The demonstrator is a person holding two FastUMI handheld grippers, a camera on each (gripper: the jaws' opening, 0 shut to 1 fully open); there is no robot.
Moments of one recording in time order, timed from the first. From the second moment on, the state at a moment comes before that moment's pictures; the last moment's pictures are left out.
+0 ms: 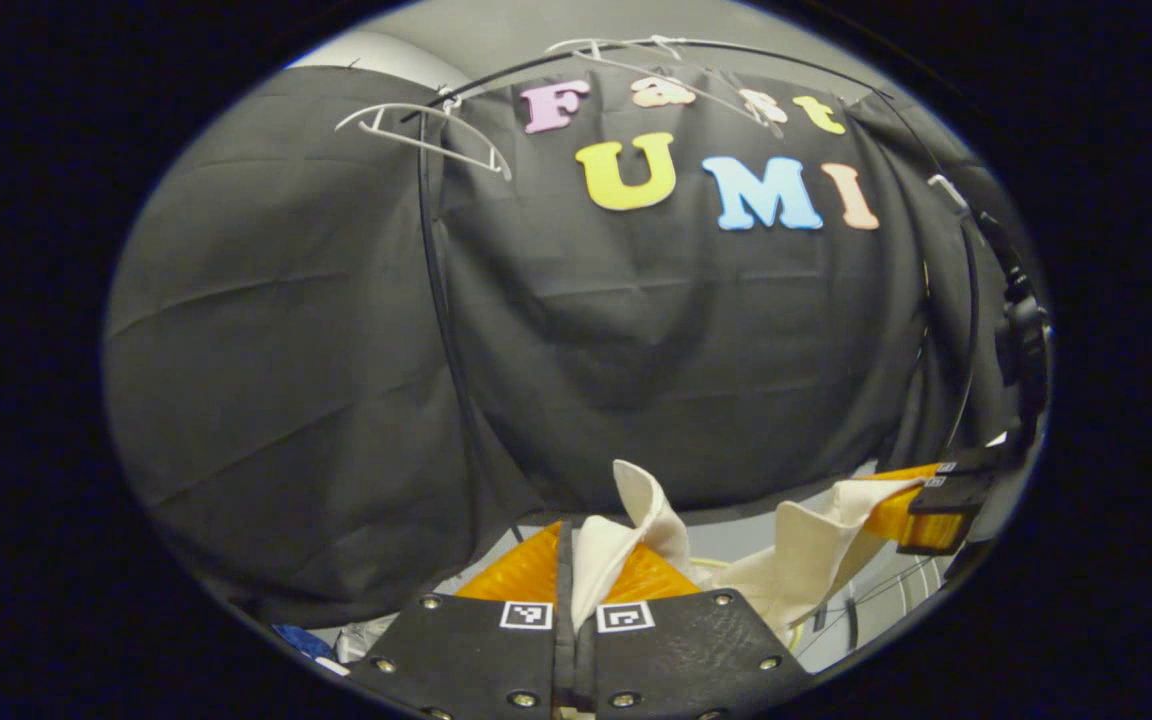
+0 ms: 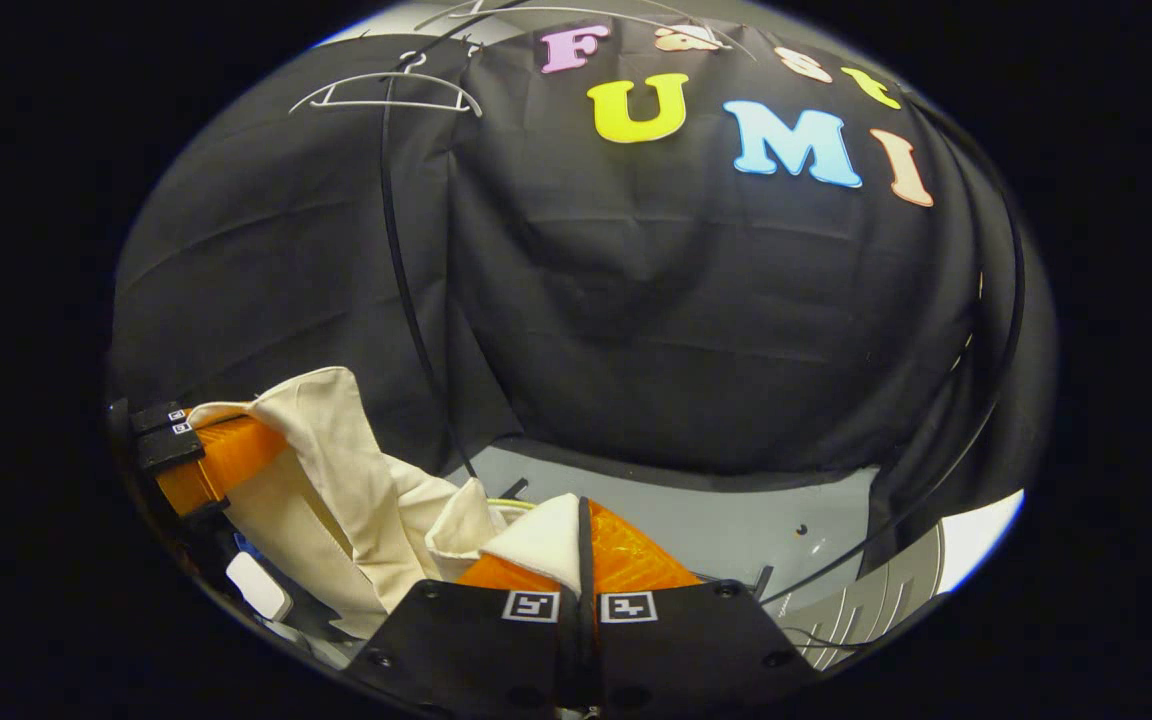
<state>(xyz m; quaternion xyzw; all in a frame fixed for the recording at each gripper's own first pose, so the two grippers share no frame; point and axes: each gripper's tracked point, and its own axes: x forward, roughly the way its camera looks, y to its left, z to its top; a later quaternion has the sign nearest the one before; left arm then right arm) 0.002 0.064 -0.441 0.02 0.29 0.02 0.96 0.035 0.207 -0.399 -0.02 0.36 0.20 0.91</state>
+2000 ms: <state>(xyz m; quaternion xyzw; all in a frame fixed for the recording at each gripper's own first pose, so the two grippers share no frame) 0.051 0.093 -0.119 0.00 0.14 -0.01 0.99 0.083 0.158 -0.087 0.01 0.14 0.17 0.98</state>
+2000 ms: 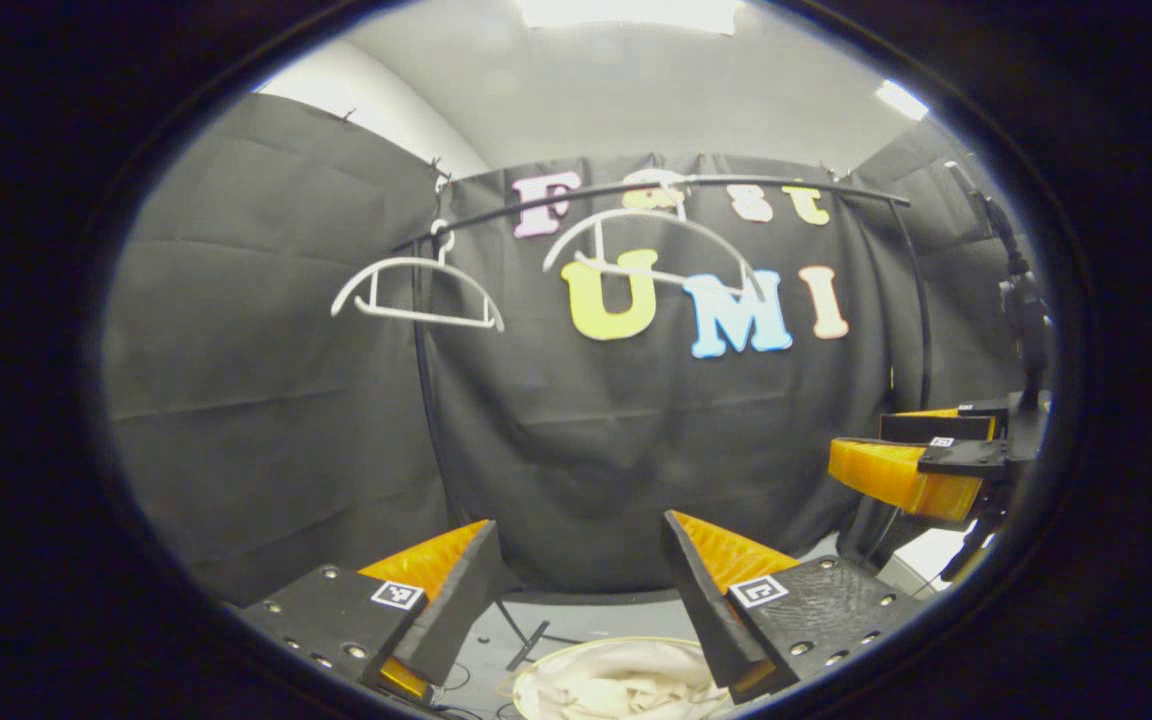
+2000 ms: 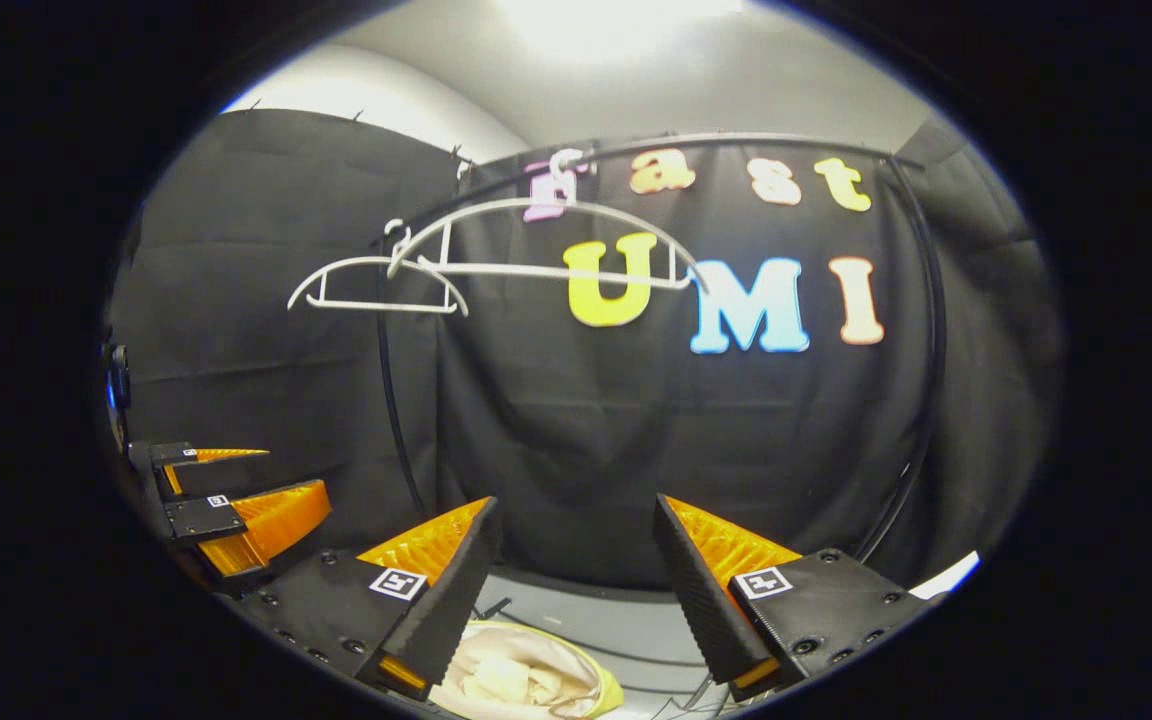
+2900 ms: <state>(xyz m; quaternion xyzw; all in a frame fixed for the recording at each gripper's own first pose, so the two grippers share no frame) -0.003 0.072 0.012 0.00 0.04 -0.04 1.00 0.027 0.062 0.003 0.02 0.07 0.07 0.99</state>
